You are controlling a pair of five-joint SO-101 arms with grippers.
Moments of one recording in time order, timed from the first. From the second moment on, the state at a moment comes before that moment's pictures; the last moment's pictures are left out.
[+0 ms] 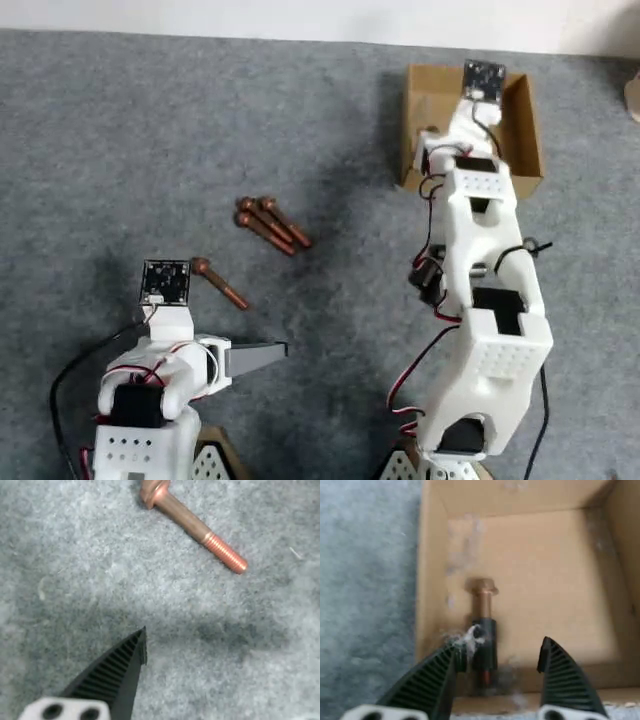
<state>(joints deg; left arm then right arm) -3.6 -102.3 96.0 76.0 7.9 -0.7 22.5 -0.7 28.2 -2.4</state>
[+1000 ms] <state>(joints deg) -3.6 -102.3 96.0 76.0 7.9 0.3 -10.9 26.6 48.6 -37.9</state>
